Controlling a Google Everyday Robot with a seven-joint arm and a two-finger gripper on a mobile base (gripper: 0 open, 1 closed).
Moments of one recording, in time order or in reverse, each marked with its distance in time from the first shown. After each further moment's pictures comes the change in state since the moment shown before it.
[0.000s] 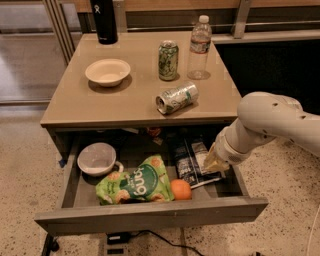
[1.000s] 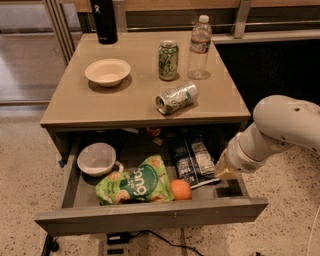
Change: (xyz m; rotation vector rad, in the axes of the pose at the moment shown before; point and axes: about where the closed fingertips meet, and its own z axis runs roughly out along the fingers) arm 0.023 0.028 -0.022 -0.012 0.007 0.051
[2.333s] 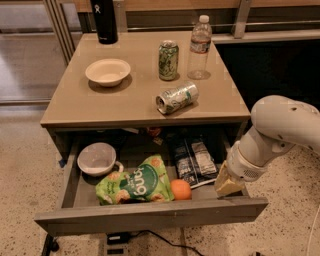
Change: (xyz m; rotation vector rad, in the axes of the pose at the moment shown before) arm 0.003 0.044 0.003 -0.188 0.019 -0.001
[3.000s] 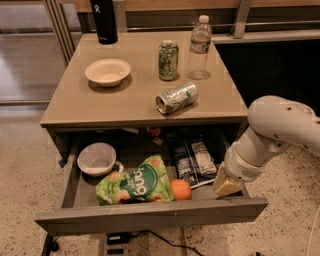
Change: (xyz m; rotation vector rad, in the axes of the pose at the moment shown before) arm -0.001 0.002 0.004 -0.026 0.005 -0.012
